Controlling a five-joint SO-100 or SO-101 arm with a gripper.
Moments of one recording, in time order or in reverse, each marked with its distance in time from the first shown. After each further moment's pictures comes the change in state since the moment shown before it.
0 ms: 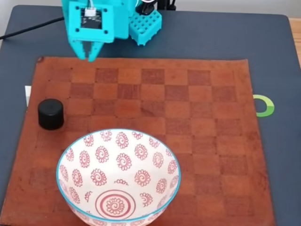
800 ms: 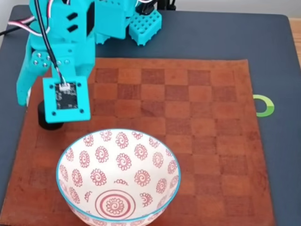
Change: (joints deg) arm -1.1 -35.0 -17.1 -0.2 -2.0
